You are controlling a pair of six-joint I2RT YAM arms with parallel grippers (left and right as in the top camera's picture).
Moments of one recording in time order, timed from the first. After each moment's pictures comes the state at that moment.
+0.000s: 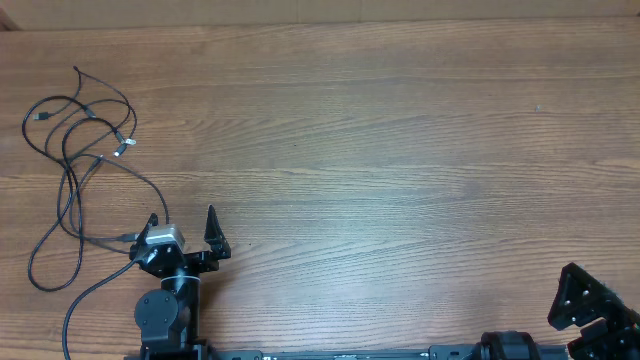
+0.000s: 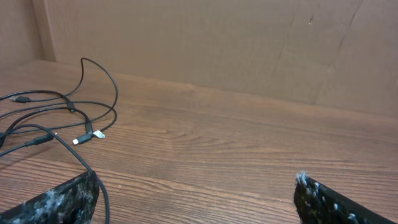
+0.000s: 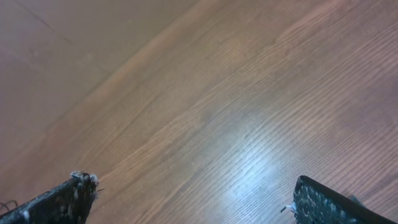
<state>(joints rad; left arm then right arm) 0.07 0.01 0.01 -0.08 -0.02 -0.15 0.00 0.57 1.57 -1.64 0.18 0.64</state>
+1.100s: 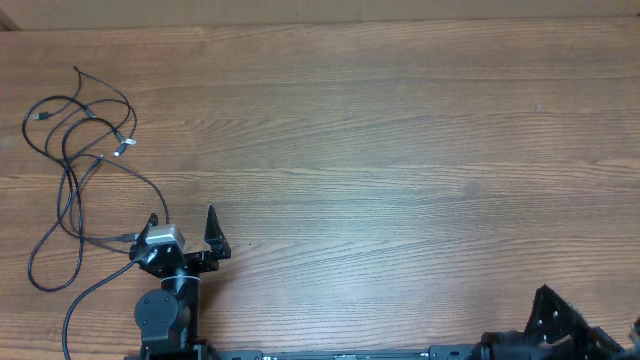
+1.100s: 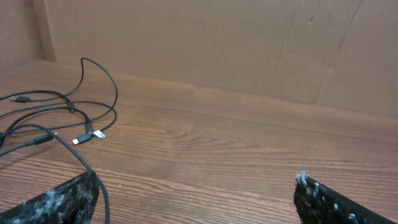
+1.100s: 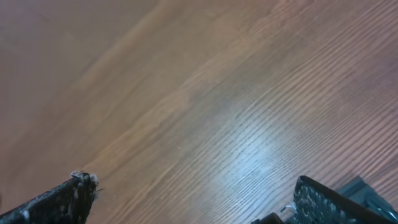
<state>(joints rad) 0.07 0.01 0.01 -0.08 -0.02 -0.15 0.00 0.31 1.25 -1.59 0.16 0.66</state>
